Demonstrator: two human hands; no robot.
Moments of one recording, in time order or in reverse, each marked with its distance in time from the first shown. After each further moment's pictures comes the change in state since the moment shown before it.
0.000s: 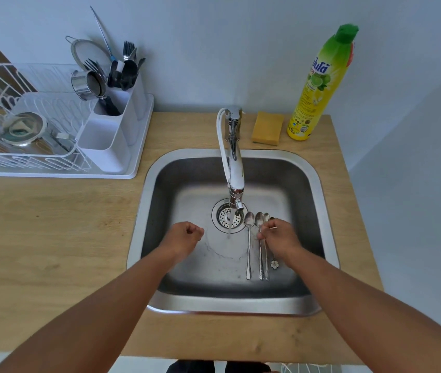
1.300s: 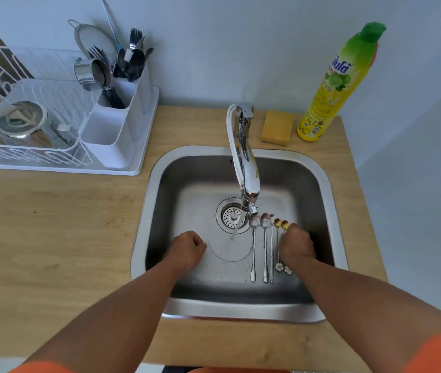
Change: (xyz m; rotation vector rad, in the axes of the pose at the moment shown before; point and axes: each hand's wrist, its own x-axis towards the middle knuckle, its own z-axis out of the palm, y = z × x) left_hand 0.018 -0.035 0.011 0.311 0.005 0.012; right_hand 0.024 0.024 0.005 -0.627 0.249 -0.007
